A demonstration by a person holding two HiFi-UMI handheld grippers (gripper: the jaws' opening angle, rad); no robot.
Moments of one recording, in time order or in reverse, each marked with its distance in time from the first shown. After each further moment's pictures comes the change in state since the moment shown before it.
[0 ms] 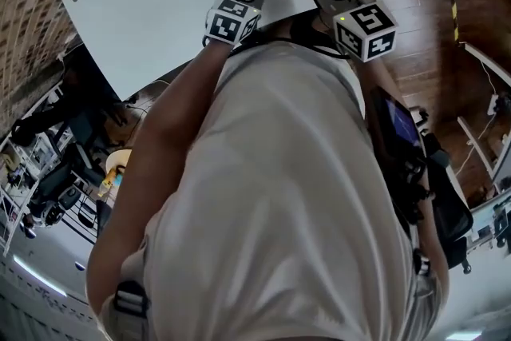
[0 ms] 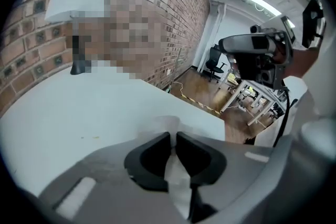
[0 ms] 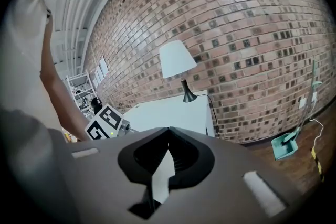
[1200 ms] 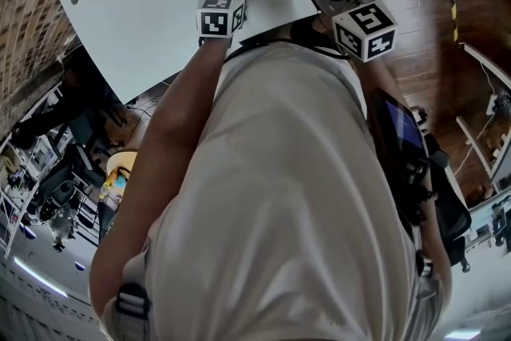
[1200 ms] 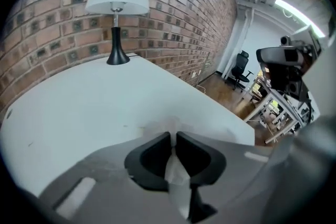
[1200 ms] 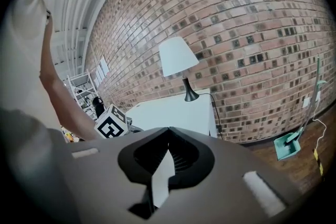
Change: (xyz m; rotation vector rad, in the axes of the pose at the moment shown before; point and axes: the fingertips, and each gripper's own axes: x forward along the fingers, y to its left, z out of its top) left arm -0.011 0.069 -0.009 -0.203 -0.030 0.200; right arm 0.013 -0.003 0.004 0.000 0.027 0.021
